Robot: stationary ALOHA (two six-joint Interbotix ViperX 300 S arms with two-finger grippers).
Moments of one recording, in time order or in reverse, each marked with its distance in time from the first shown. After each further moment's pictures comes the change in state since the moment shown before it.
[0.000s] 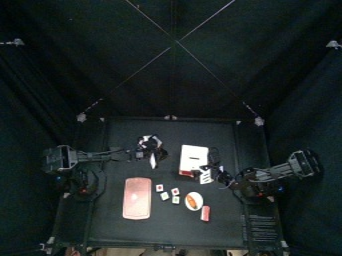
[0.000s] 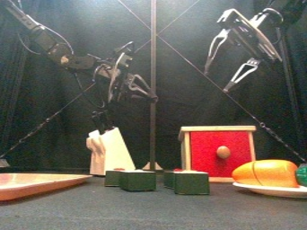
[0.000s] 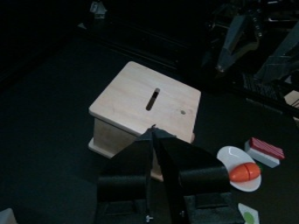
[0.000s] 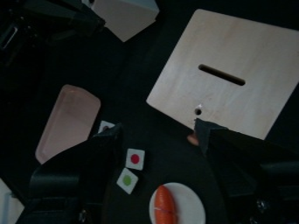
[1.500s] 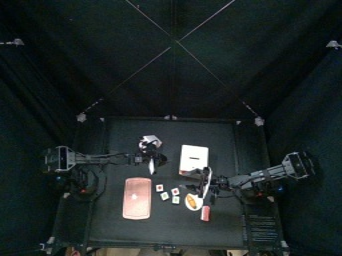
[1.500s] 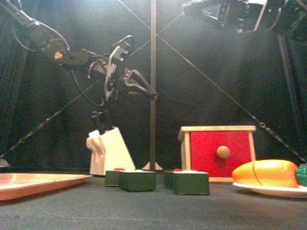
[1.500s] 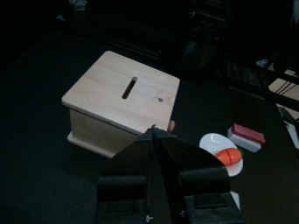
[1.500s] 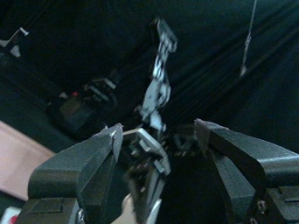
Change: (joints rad) left arm -0.054 -0.025 0.034 -0.002 0.002 0.002; right arm -0.081 0.092 0.207 -2.011 0.021 0.100
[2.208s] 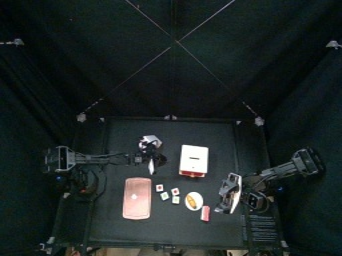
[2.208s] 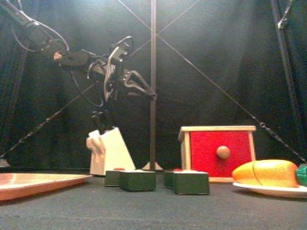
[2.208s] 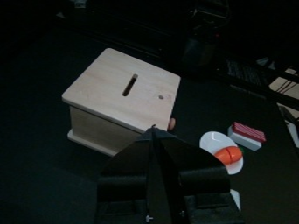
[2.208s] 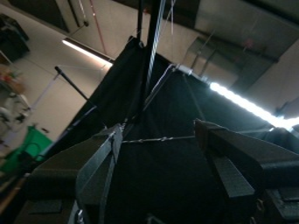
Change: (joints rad) left arm -0.002 0.002 0.006 -0.002 0.000 -0.002; right arm 0.083 -0.201 -0.166 -0.482 -0.245 0.578
